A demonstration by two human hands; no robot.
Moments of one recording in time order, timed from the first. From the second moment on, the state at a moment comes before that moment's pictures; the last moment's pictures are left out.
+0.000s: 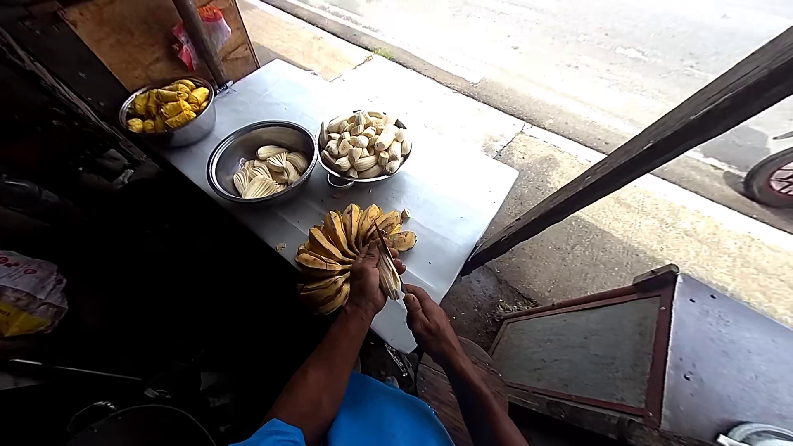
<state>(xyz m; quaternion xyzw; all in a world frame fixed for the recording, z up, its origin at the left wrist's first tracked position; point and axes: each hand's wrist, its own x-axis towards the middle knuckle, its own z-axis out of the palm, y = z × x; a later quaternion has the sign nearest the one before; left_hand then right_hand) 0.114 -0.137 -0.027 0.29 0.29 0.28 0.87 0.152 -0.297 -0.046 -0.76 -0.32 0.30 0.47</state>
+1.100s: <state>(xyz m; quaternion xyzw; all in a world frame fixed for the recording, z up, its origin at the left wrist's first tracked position) 0.057 0.063 0.041 0.45 0.38 0.47 0.66 0.156 -0.314 -0.062 -0.66 -0.02 0.29 0.69</state>
